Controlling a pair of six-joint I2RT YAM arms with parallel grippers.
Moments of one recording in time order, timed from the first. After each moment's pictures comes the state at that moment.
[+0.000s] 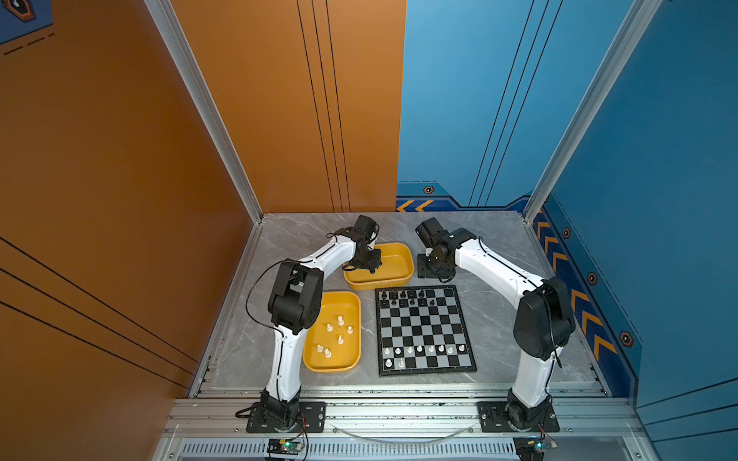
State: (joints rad) left arm -0.40 2.15 1.72 -0.70 0.11 -0.23; right arm 0.54 1.88 1.63 -0.98 0.07 0.51
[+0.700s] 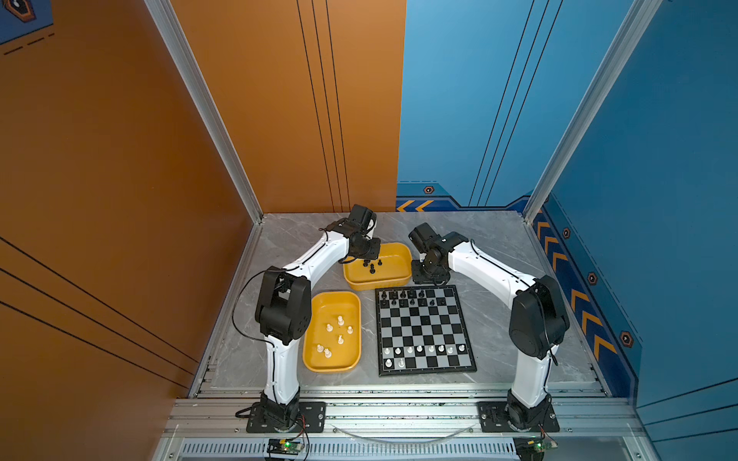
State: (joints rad) left arm -0.40 2.00 1.72 -0.70 0.11 -0.23; right arm 0.58 1.91 1.61 -0.99 0.04 0.51
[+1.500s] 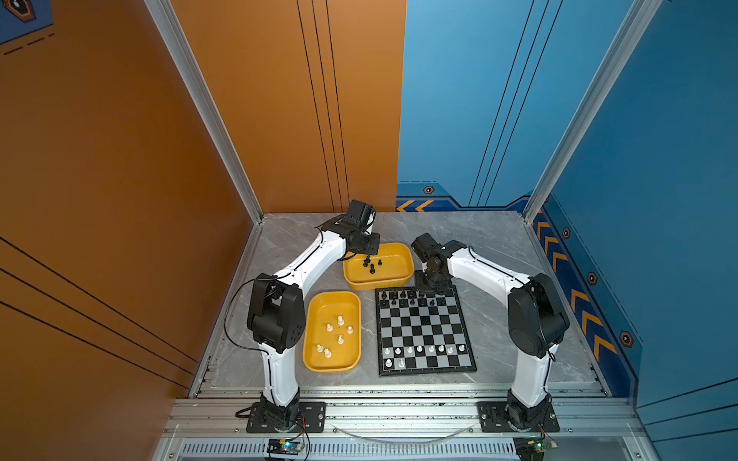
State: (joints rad) left arm -0.43 1.93 1.71 -0.71 0.05 -0.23; right arm 0.56 1.91 1.50 -0.94 0.00 0.51
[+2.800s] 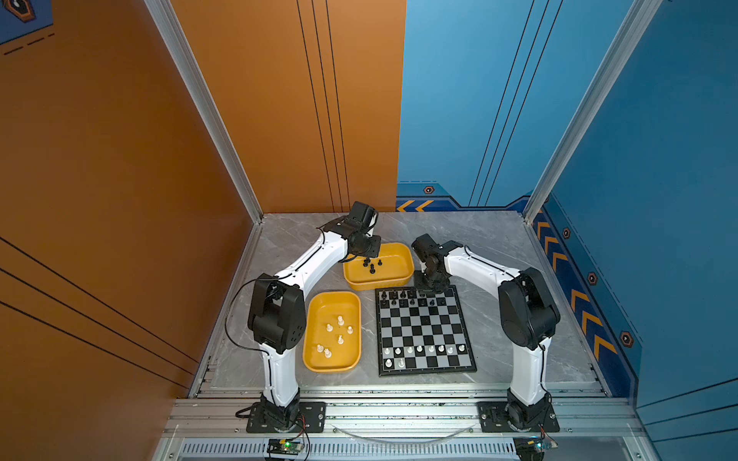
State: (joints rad) left arm -0.44 1.92 1.71 -0.74 0.03 -0.23; right arm 0.53 1.99 1.52 -0.90 -0.04 0.49
